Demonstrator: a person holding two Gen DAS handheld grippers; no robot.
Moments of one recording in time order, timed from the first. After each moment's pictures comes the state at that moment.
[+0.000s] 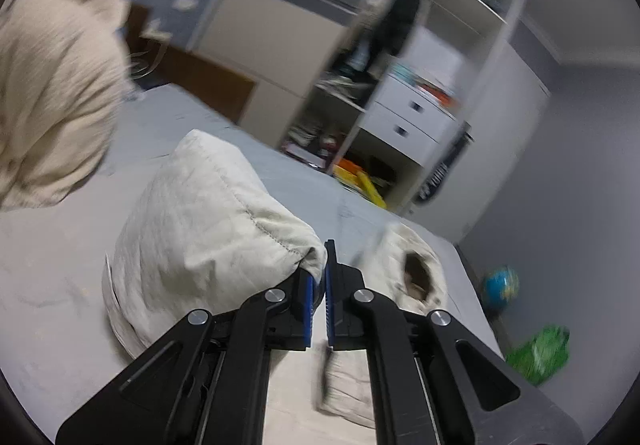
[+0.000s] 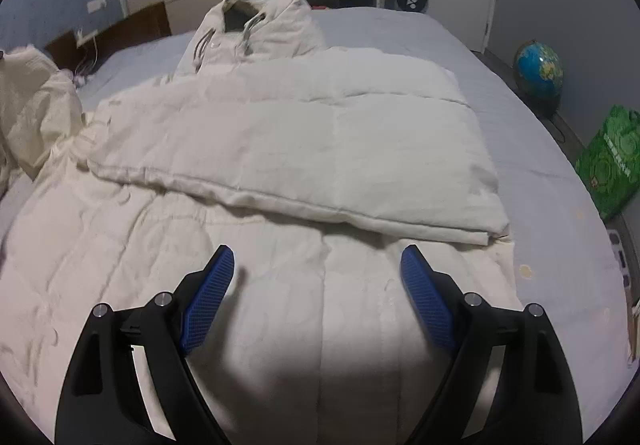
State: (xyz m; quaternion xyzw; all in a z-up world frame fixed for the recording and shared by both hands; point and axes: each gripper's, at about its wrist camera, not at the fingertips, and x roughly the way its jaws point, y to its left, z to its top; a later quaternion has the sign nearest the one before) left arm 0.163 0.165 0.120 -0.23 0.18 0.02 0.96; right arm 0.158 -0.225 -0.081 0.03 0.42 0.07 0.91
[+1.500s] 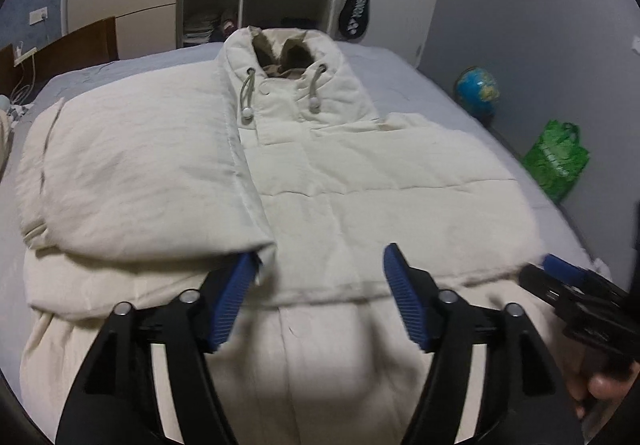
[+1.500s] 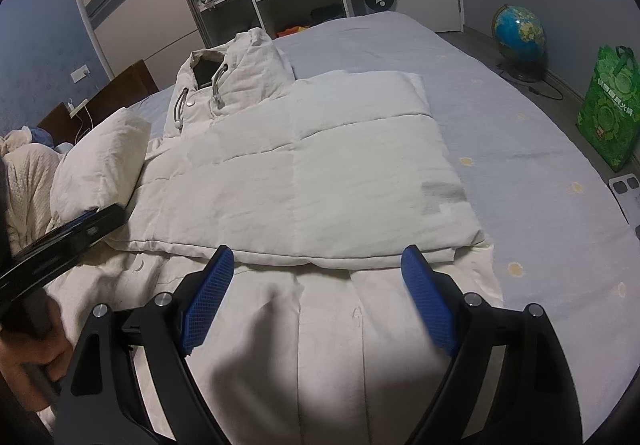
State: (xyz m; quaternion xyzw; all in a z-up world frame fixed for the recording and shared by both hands) left arm 0.199 -0.082 -0.034 -0.03 0.36 -0.11 0.93; right arm 0.165 -0.263 -0.067 0.13 0.40 0.06 0.91
